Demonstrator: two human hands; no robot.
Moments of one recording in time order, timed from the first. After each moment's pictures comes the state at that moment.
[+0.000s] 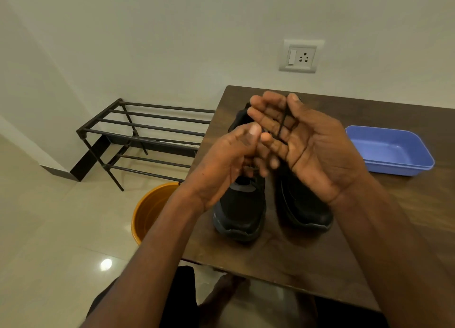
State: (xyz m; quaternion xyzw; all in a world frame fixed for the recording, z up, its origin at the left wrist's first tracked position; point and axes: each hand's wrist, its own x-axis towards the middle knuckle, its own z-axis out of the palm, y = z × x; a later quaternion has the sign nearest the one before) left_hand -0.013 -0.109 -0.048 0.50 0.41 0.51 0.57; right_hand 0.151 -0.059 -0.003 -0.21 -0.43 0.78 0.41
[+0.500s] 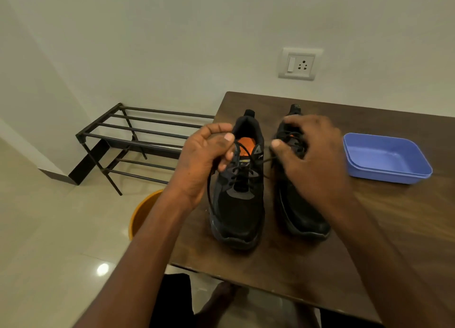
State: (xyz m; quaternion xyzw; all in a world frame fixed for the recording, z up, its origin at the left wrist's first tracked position) left_hand -0.041 -0.104 -0.056 0.41 0.48 0.62 0.46; right_hand 0.163 -0.052 -0.035 -0.50 -0.78 0.16 0.34
